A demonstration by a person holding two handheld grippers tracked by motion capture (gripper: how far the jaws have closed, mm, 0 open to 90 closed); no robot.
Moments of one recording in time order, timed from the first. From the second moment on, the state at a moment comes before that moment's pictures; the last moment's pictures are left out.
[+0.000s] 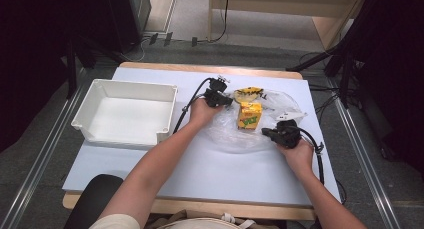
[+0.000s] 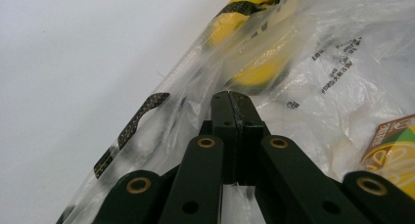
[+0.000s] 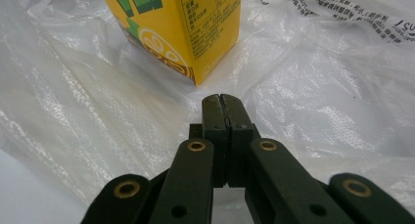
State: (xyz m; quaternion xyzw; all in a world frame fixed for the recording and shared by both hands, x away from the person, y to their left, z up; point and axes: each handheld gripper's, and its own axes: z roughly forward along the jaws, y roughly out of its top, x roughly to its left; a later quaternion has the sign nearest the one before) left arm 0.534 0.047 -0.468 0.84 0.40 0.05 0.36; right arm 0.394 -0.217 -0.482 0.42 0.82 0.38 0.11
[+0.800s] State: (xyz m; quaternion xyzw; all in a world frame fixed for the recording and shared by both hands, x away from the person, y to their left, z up) left arm 0.551 0.054 -0.465 0.84 0.42 0.08 0.34; right arm 0.359 -0.219 -0.483 0.37 0.84 0.39 0.10
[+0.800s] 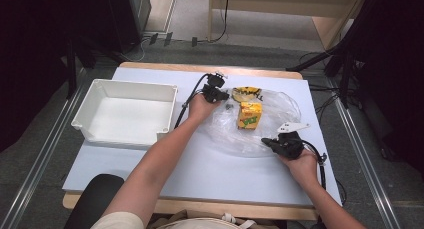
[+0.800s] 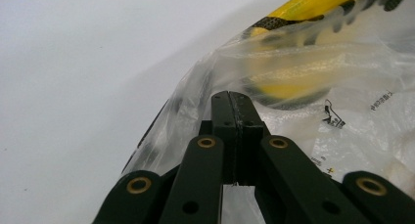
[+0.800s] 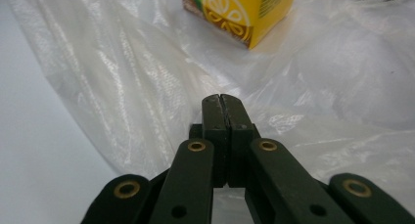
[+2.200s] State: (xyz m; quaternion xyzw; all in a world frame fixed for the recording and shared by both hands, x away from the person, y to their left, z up) left arm 0.506 0.058 -0.395 0.86 0.33 0.01 0.39; right arm 0.353 -0.220 -0.432 0.42 0.80 0.42 0.09
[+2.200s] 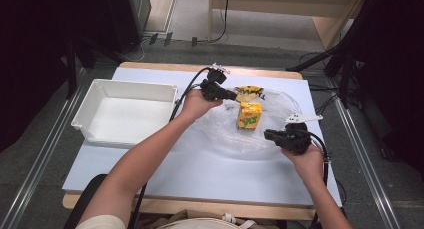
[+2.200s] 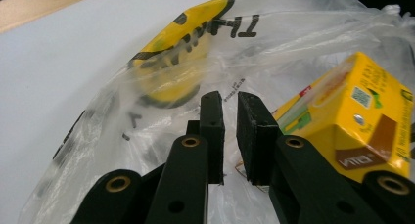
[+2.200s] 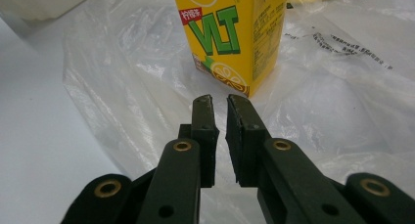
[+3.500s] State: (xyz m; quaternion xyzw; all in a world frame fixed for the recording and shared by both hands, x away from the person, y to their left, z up) left arm 0.456 0.078 -0.397 0.88 0.22 -0.02 0.41; right arm 0.326 -0.209 -0.426 0.40 0.80 0.45 0.08
